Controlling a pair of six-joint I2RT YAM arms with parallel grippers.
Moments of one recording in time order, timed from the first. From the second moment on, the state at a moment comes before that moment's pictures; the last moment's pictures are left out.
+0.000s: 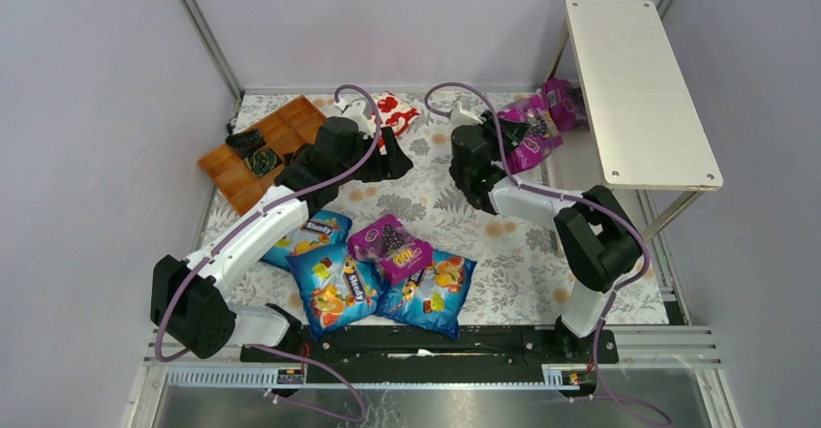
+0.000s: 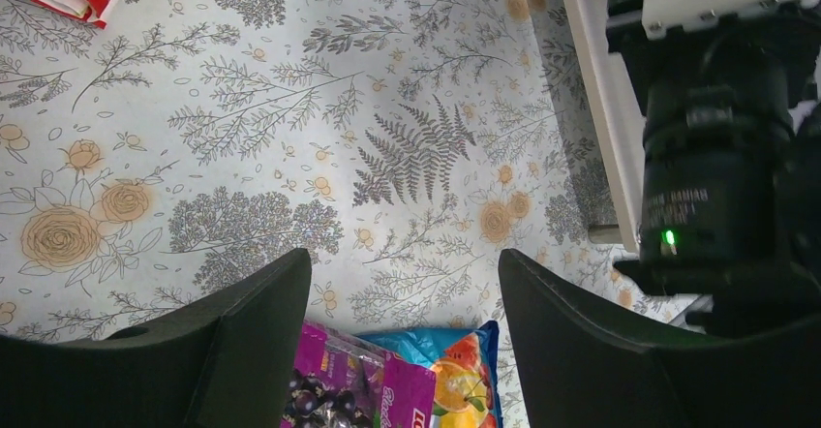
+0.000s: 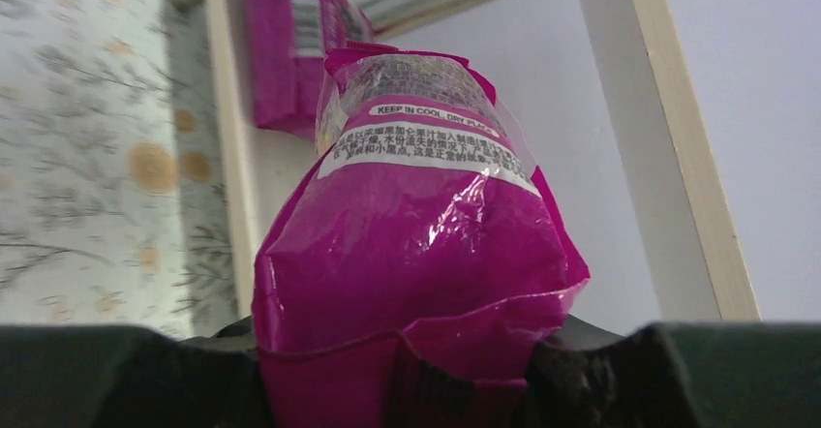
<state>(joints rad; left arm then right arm) -0.54 1.32 1.12 -0.29 0.12 -0.57 0.68 1.75 1.09 0.49 1.25 -0.97</state>
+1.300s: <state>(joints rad) -0.55 1.33 1.12 -0.29 0.17 -0.58 0.29 1.95 1.47 -0.50 1.02 -0.26</state>
